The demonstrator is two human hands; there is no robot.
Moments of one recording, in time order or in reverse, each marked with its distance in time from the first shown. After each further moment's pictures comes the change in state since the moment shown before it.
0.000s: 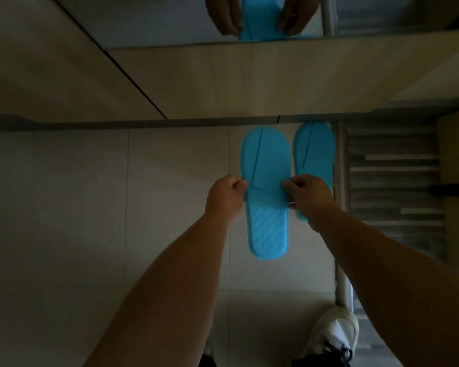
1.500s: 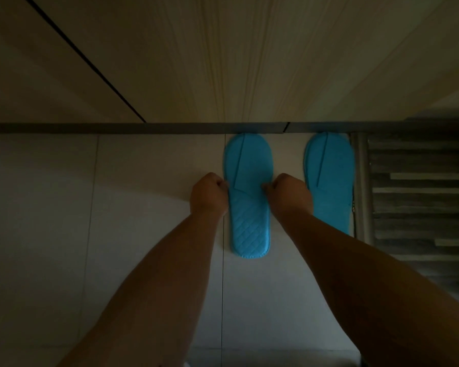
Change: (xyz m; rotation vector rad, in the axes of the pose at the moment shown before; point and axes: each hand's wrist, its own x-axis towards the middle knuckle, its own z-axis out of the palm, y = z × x) left_hand 0.127 -0.057 0.017 0.236 0.191 0.041; right_hand 0.102 0.017 0.070 -0.725 0.168 -0.166
